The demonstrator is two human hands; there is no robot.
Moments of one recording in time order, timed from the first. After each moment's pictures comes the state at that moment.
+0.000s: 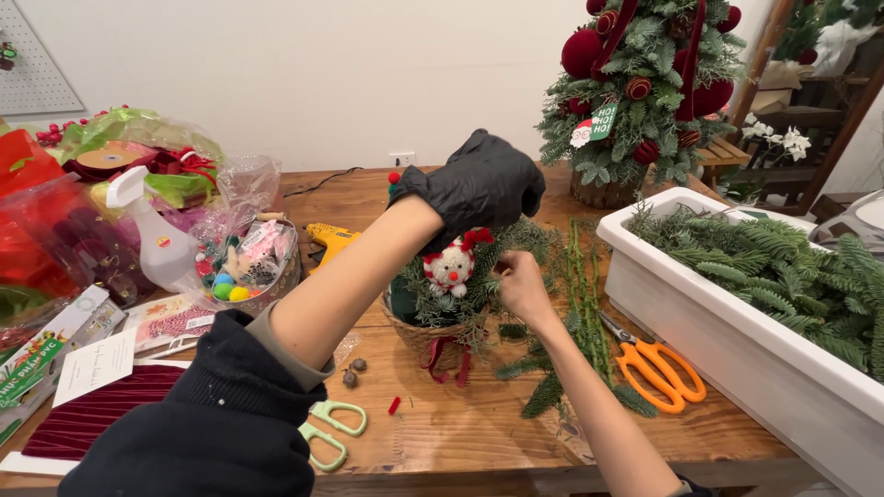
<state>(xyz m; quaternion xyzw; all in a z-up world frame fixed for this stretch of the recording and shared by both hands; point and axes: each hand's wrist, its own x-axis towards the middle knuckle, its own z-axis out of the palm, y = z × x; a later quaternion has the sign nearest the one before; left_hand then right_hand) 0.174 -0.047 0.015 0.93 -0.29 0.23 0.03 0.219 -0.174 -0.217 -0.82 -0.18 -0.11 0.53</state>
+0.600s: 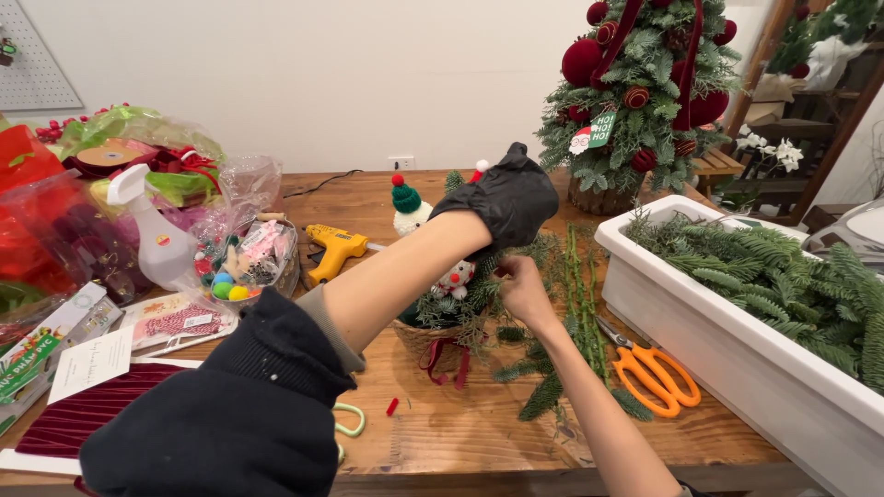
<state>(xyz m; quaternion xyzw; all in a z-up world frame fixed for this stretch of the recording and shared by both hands) 0.169 -0.085 0.003 0.92 -0.29 0.26 0.01 0.121 -0.161 -0.136 -0.80 -0.20 -0.10 0.56</state>
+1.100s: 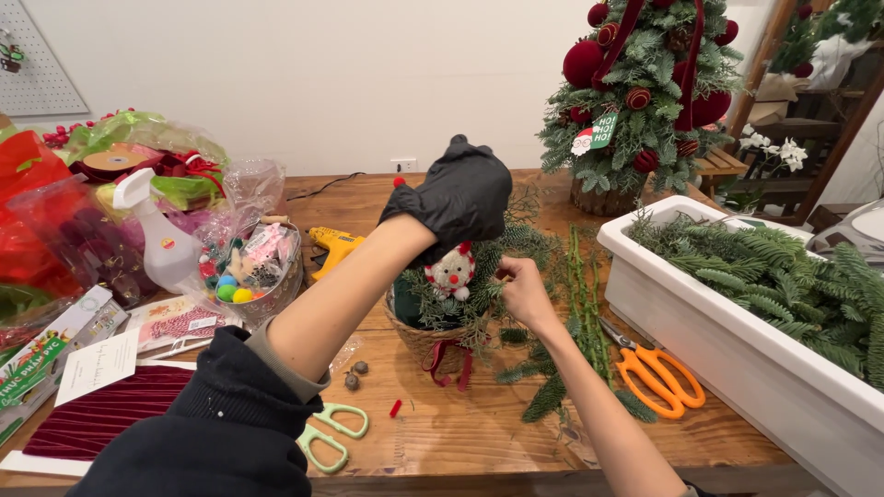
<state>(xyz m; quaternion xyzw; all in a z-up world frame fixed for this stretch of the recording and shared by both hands) 0.168 -0.021 0.005 0.92 -0.29 0.27 -0.03 0.170 -0.172 -0.184 -0.77 -0.23 -0.12 0.59</state>
